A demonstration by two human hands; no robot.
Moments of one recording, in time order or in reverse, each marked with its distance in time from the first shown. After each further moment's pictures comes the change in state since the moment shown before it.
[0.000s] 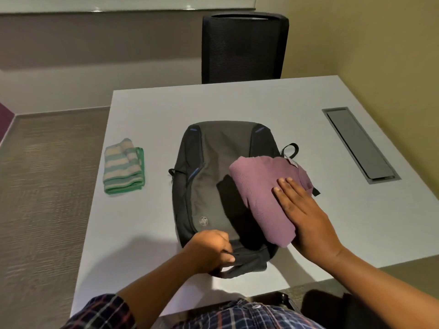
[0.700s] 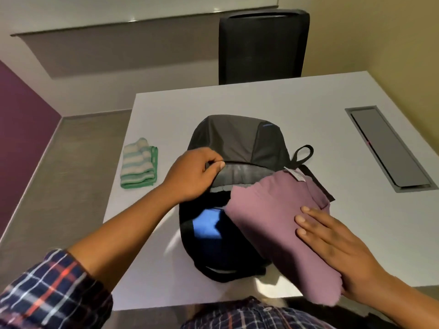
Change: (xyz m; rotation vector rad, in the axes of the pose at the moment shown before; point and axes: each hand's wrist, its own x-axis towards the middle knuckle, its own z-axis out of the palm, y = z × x) left_hand 0.003 0.030 -0.169 -0.186 0.634 -0.132; right_hand -0.047 0.034 -0.034 0.237 0.158 -0.410
